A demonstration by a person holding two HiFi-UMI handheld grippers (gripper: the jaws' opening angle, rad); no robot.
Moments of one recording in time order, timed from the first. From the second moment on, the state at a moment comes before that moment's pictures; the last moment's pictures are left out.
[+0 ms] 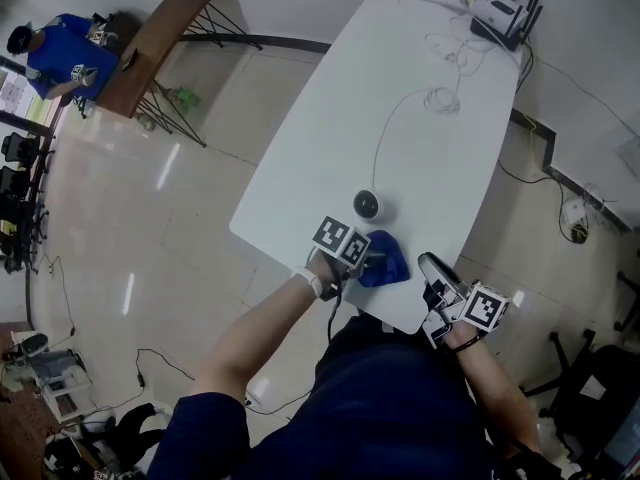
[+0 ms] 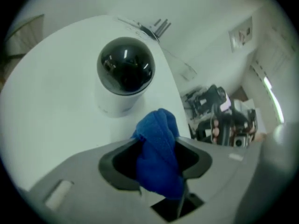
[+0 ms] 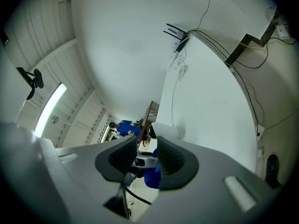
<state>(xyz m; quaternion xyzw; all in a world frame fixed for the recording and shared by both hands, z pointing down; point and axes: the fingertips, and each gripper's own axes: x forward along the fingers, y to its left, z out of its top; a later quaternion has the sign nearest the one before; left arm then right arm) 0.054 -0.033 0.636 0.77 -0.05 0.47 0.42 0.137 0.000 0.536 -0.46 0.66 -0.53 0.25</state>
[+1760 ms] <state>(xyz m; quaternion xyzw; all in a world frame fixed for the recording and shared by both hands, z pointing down) -0.027 -0.185 0.652 0.78 -0.06 0.63 0.05 0.131 -0.005 0.535 -0.49 0.68 -0.51 0.20</state>
